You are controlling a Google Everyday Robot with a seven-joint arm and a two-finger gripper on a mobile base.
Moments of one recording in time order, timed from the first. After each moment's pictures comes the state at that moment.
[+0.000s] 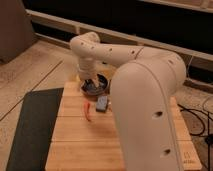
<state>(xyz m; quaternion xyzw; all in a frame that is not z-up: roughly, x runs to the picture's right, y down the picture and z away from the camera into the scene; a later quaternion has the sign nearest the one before) -0.040 -0.008 0.786 -0.29 0.20 0.58 0.74</state>
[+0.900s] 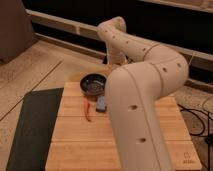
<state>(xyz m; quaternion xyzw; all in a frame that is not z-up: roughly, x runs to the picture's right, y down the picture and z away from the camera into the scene) 0.061 -0.117 0.842 -0.16 0.29 0.64 0.69</state>
